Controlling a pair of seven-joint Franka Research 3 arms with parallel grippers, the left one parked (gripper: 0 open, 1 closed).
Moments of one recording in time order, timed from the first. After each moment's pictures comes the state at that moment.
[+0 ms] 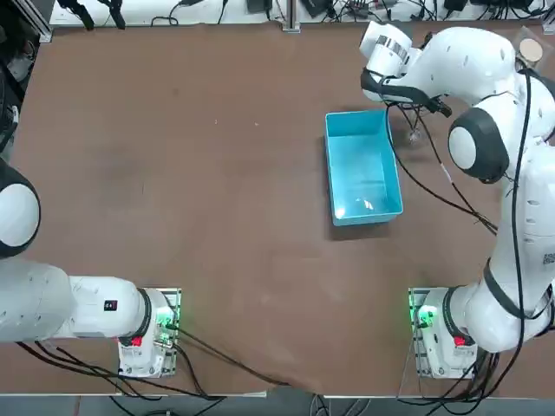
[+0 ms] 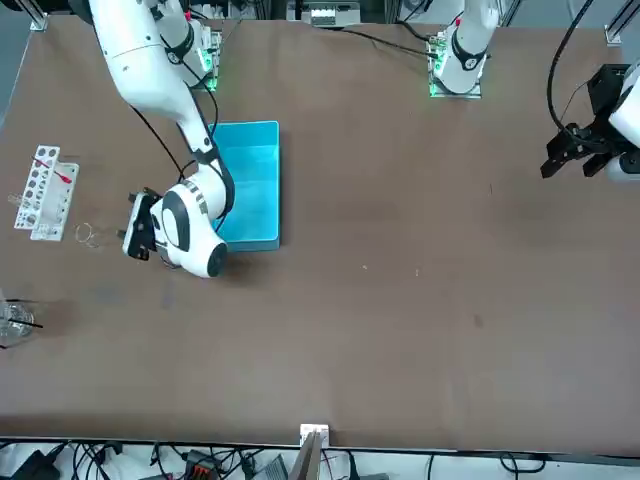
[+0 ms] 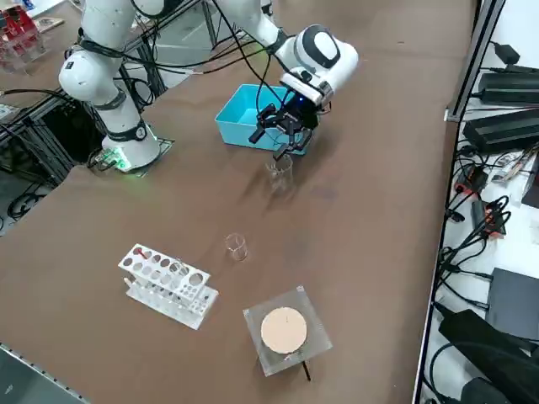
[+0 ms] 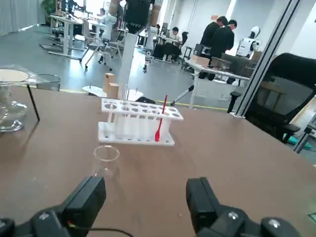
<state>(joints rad) 0.37 0.73 -0.03 -1.52 -0.82 1.26 2.25</state>
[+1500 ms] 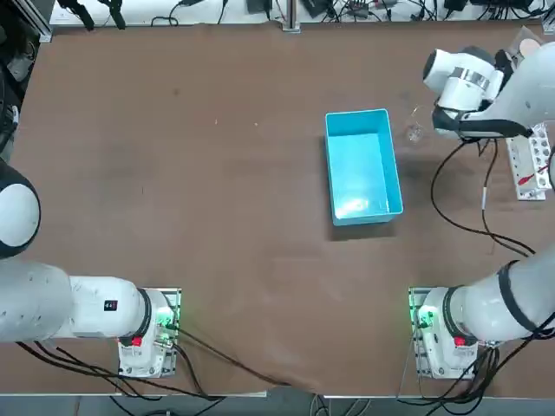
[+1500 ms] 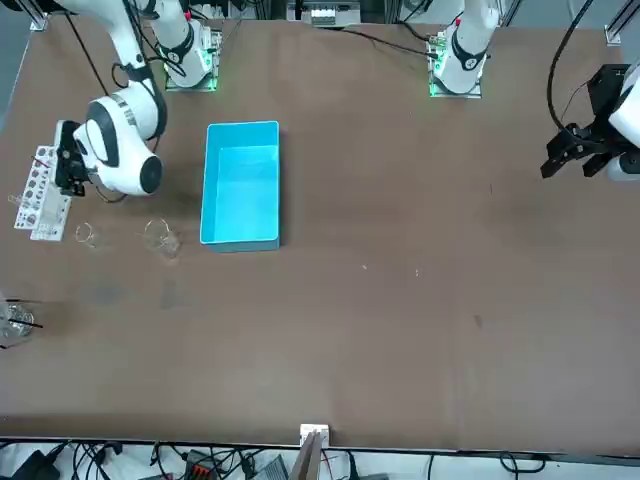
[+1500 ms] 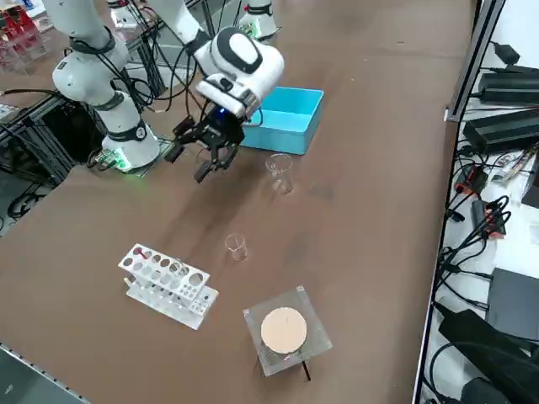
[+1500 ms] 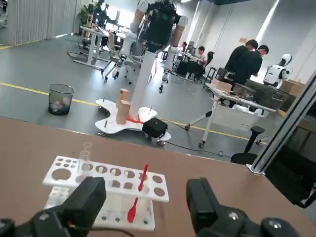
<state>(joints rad) 0.11 0.17 -0.04 -2.28 -1.14 1.58 2.18</state>
